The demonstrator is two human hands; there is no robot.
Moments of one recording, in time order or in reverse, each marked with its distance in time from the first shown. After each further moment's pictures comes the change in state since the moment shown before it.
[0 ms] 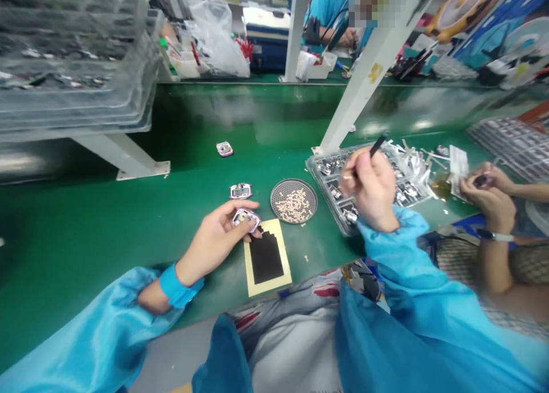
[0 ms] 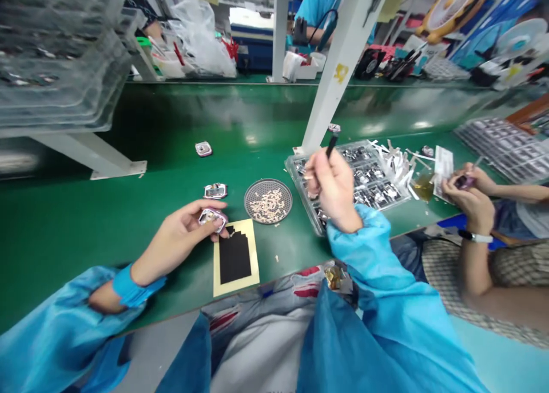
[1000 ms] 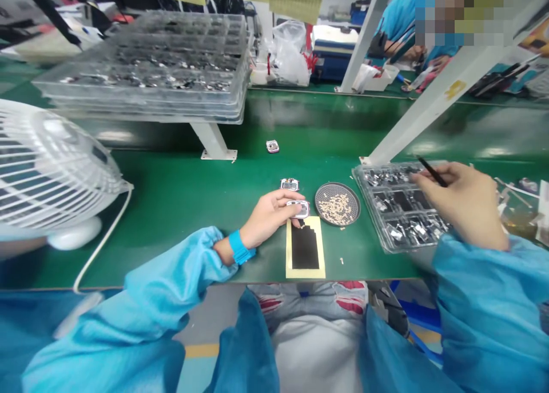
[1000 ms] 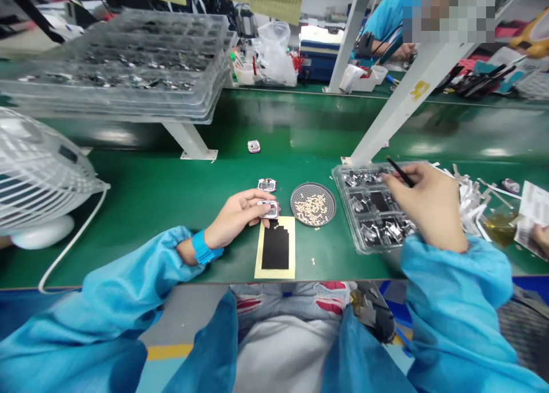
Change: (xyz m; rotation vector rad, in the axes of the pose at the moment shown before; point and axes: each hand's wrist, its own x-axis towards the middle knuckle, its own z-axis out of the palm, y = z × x) left_hand -0.001 -0.006 0.000 -0.154 0.065 0.022; right_hand 0.017 -0.002 -0.060 -0.851 -0.047 0.297
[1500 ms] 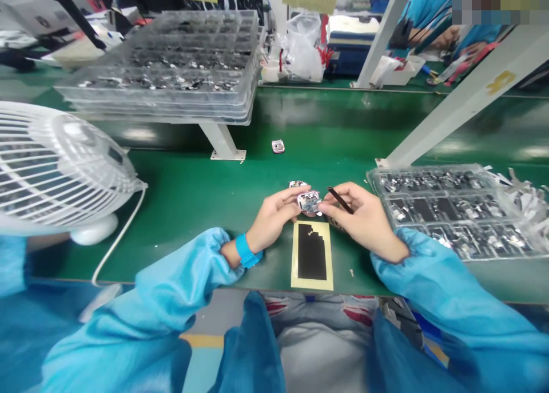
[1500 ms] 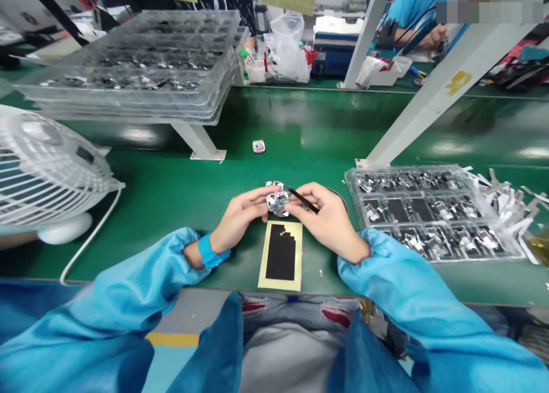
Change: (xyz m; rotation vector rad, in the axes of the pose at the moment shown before) left_hand 0.007 -0.006 -0.007 -0.089 0.012 0.153; right_hand -0.057 -0.107 0.112 0.930 -0.534 -0.111
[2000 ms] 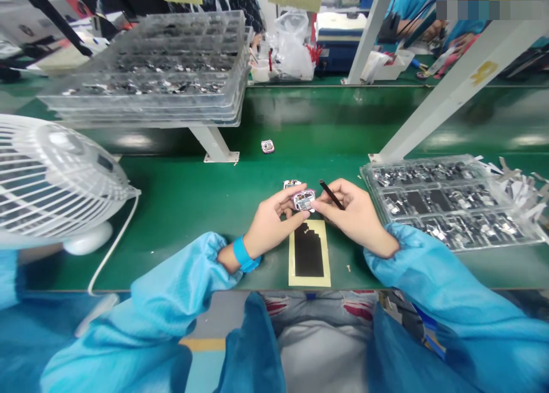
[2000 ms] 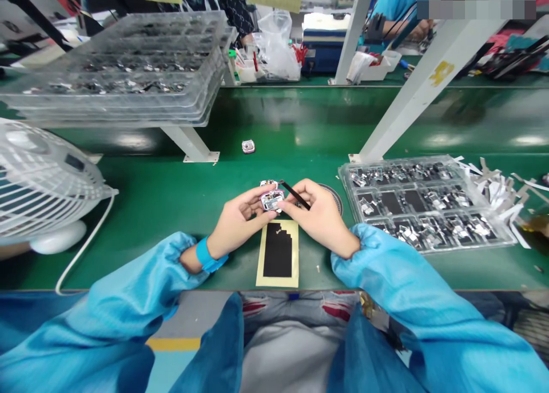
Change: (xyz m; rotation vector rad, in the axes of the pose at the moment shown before) left_hand -0.006 -0.005 0.010 0.208 0.018 0.075; right_hand 0.000 -0.003 0.005 -0.002 0.024 0.063
